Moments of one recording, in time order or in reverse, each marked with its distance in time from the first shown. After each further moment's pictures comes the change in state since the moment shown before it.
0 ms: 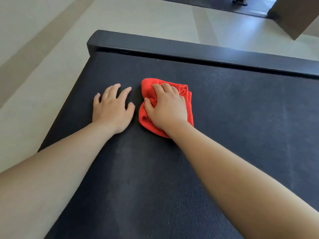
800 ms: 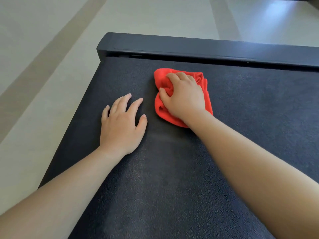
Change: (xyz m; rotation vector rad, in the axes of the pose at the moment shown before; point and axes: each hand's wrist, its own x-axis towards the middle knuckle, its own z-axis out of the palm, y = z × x) left_hand 0.000 -0.002 0.006 -0.002 0.098 0.029; right_hand 0.073 0.024 0.020 0.019 0.047 -0.051
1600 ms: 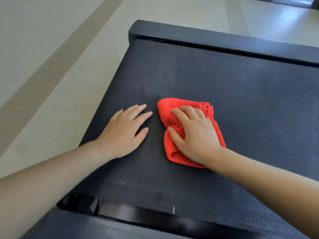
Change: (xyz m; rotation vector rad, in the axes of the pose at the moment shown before) left_hand -0.145 -0.039 -0.065 -0.025 -0.280 0.228; right_hand -0.197 -0.069 -0.075 0.011 -0.254 -0.167
